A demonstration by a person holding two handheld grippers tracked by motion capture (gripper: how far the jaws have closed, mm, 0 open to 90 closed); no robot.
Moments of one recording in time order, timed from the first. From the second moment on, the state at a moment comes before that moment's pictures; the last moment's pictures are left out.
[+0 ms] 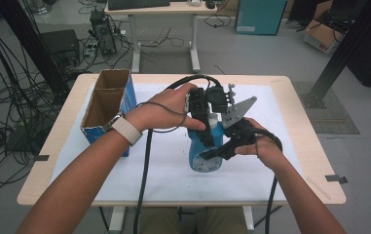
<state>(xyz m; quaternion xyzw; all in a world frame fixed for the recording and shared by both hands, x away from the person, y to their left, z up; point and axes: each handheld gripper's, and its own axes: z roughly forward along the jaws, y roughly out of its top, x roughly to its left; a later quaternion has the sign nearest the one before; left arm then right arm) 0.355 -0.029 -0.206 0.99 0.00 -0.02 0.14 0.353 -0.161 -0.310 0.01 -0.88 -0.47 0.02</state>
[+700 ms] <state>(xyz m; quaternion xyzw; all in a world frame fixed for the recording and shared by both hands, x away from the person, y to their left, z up) 0.353 -0.029 -0.206 0.99 0.00 -0.02 0.13 0.366 -0.162 -0.313 0.09 -0.89 -0.45 -0.03</state>
